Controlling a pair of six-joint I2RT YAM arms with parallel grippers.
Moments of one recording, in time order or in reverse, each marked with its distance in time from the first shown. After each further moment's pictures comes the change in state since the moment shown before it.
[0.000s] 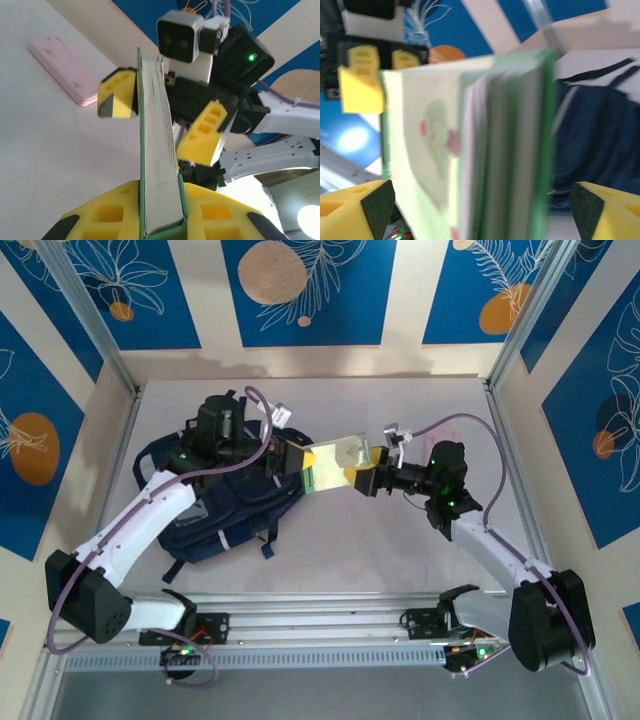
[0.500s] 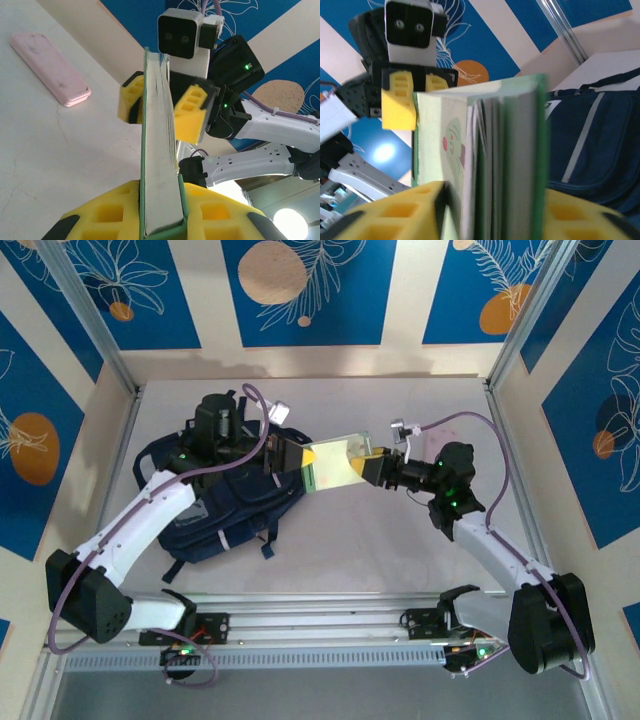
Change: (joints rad) left arm 0.010 0.002 -0.009 0.048 0.050 -0.085; right arm -0.026 -0.019 -0.001 0.123 -0.027 0.211
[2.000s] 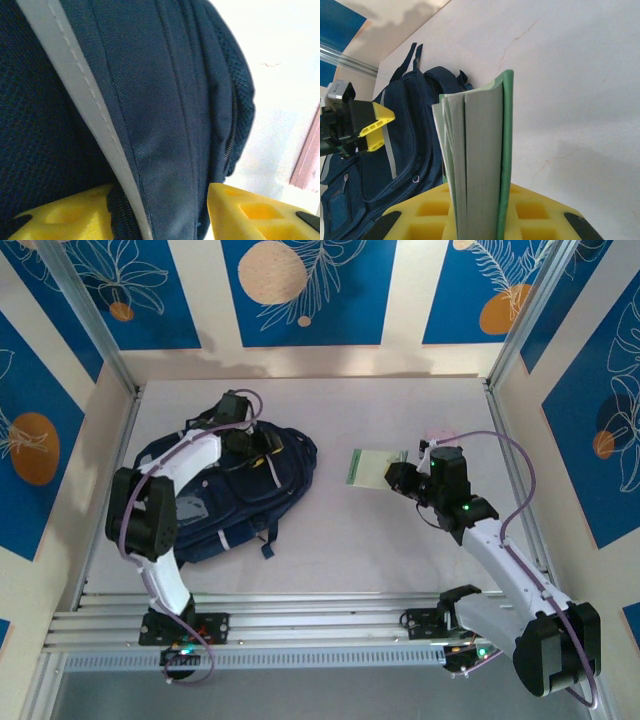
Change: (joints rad) left arm 0.190 0.523 0.171 -0.285 -0.639 -0.288; right arm -0.007 -0.122 0.063 -0.843 0.735 -0.040
